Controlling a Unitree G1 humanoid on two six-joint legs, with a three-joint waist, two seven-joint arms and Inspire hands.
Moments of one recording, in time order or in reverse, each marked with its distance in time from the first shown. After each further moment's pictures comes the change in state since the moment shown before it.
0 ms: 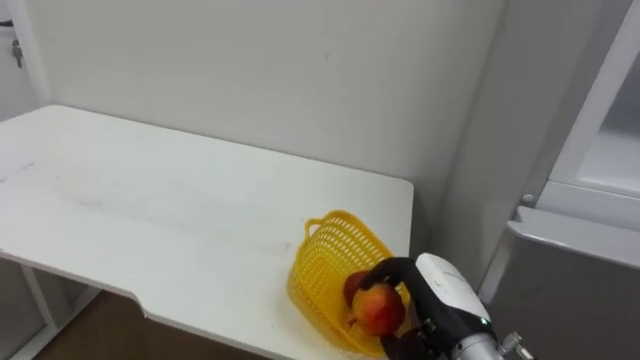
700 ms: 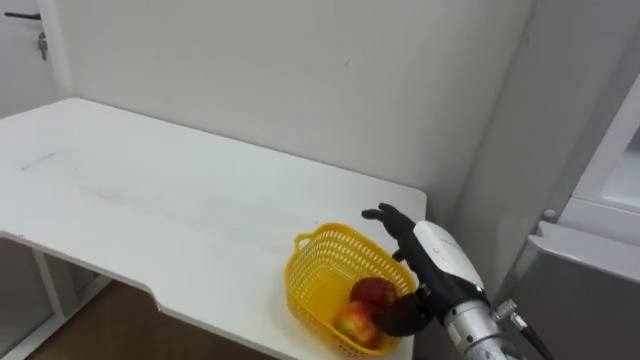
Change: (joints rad) left arm -0.005 0.000 0.002 0.000 0.001 -0.001 -0.003; right arm -0.102 0.005 0.000 -0.003 0.081 -0.002 -0.023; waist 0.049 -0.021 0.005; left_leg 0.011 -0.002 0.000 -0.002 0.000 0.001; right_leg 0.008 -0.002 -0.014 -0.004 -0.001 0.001
